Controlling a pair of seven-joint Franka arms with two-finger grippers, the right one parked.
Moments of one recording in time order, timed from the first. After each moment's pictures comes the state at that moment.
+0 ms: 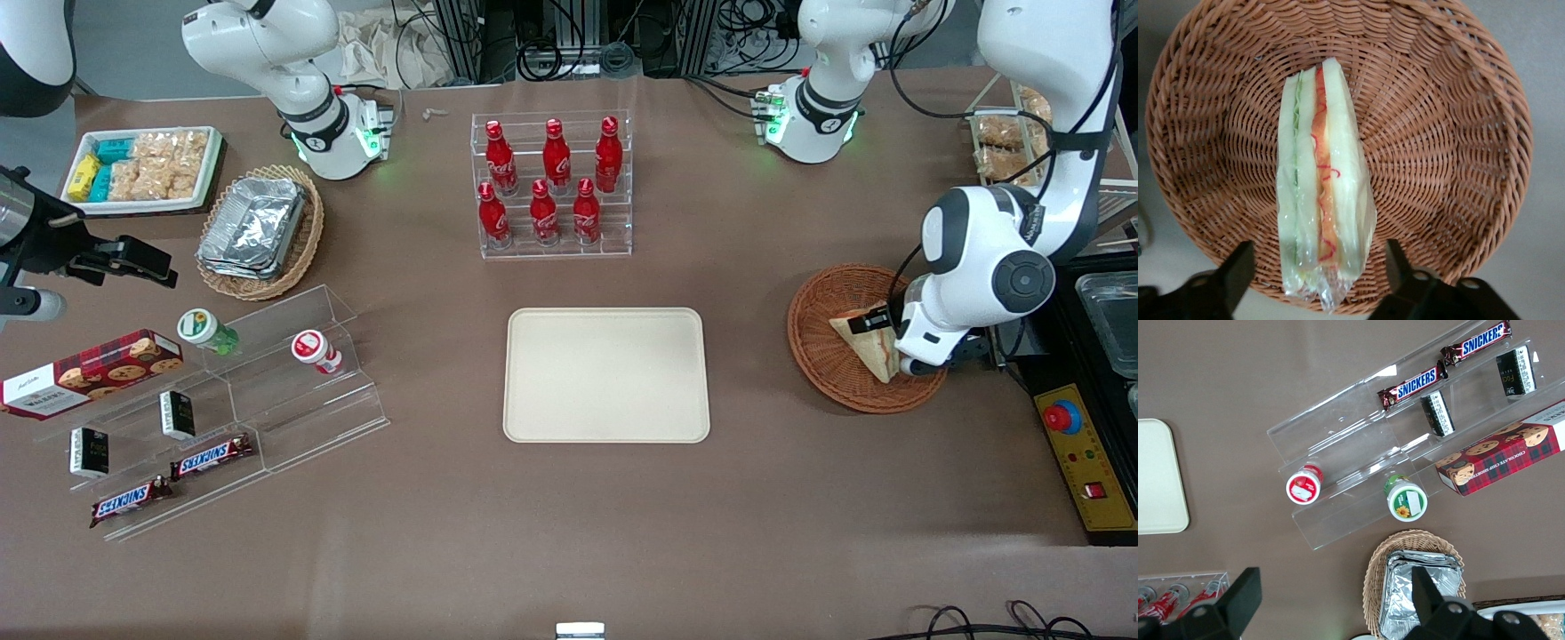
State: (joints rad) arm 0.17 0.21 -0.18 -2.19 0.05 2.15 -0.37
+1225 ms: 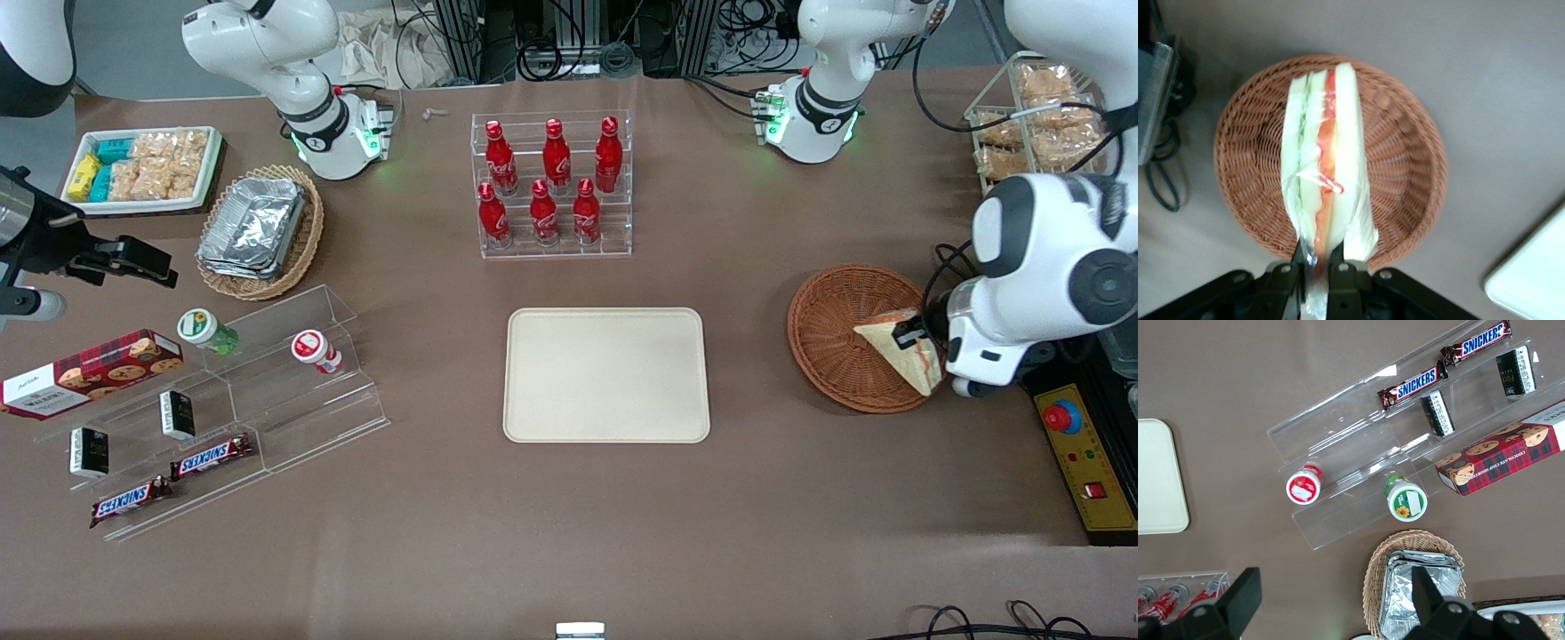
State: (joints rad) arm 0.15 0.21 -0.20 -1.81 0.06 1.79 -0.53
